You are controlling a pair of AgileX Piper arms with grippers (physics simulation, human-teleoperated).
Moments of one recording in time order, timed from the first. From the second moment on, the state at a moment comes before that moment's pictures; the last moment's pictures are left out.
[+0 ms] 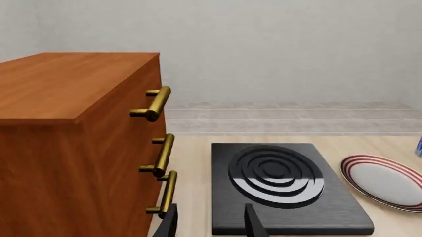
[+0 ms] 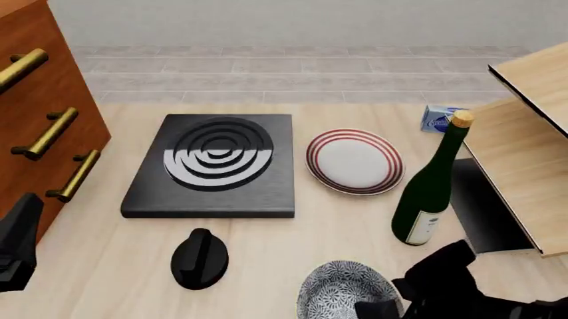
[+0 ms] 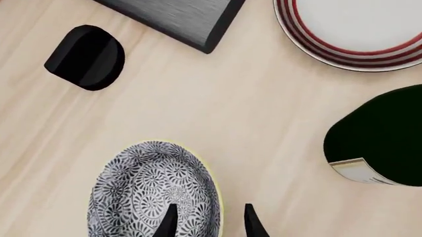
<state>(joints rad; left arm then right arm) 0.00 0.00 0.00 0.00 0.00 0.79 1.19 -0.07 -0.24 0.31</state>
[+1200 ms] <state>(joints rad) 0.00 0.00 0.00 0.00 0.00 0.80 0.83 -0.28 0.21 0.24</state>
